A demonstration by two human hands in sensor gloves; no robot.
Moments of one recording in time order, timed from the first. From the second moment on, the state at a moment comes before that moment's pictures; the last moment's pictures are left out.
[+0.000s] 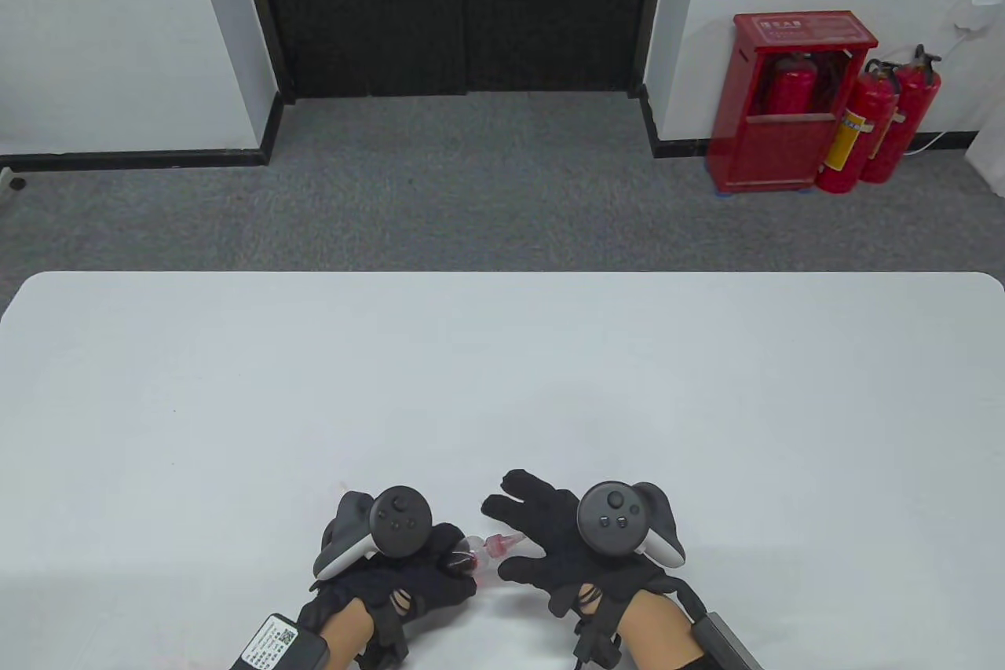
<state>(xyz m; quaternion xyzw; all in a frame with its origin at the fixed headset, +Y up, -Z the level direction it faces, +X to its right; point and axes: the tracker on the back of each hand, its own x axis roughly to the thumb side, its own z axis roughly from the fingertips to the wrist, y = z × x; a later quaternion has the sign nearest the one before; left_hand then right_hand) -0.159 -0.764 -0.328 -0.15 -0.19 0.18 0.95 0.079 -0.736 -0.319 0.32 0.07 0.87 0.36</state>
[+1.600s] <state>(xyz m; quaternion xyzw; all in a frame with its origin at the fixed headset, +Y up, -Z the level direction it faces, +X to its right) -0.162 -0.763 -0.328 -0.16 -0.19 0.18 0.95 0.084 -0.729 -0.318 0.33 0.05 0.87 0.36</state>
